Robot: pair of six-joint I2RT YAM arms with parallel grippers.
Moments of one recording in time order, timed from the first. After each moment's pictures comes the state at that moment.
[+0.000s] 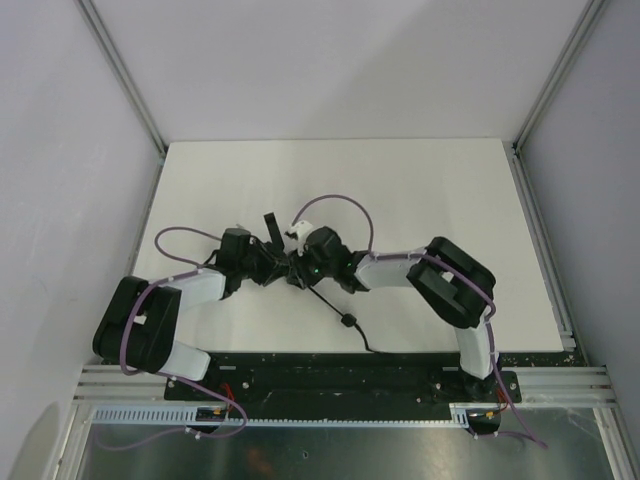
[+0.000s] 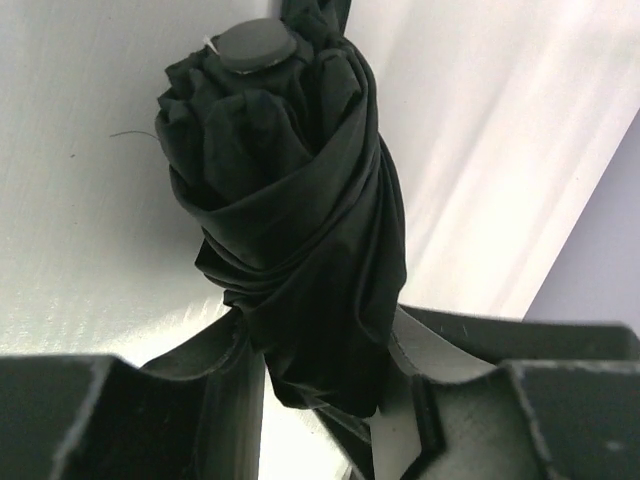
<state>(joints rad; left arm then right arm) -0.29 1.44 0.51 0.14 0.24 -1.08 0.96 2.00 1.14 0.22 -0.06 0.24</state>
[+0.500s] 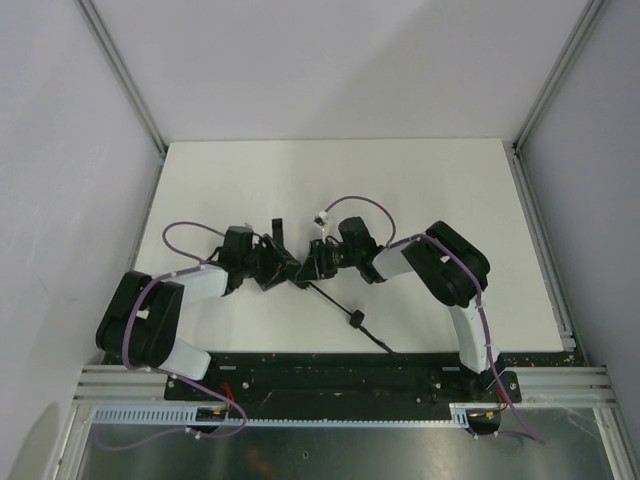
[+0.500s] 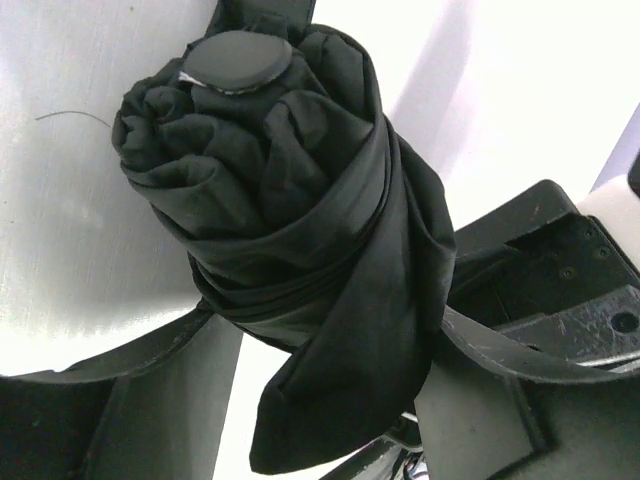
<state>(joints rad) -0.30 1.48 0.54 0.10 0.31 -1.02 0.73 2.10 1.04 0.57 -0.69 0.63</state>
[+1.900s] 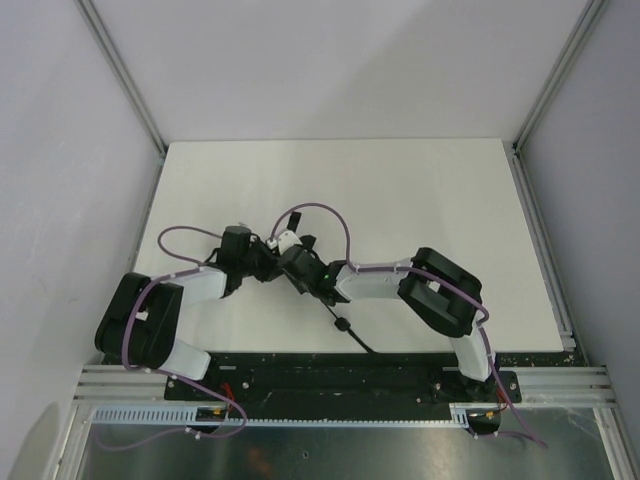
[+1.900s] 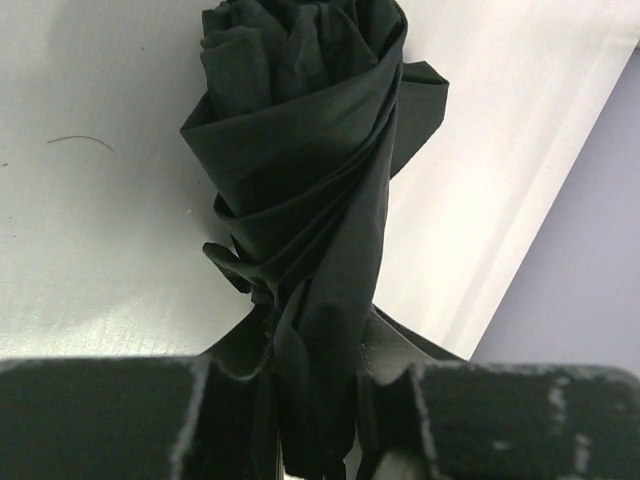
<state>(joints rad) -0.30 1.47 0.52 0.18 0.29 -1.12 1.08 2.04 1.27 -0.02 0.38 0.17</state>
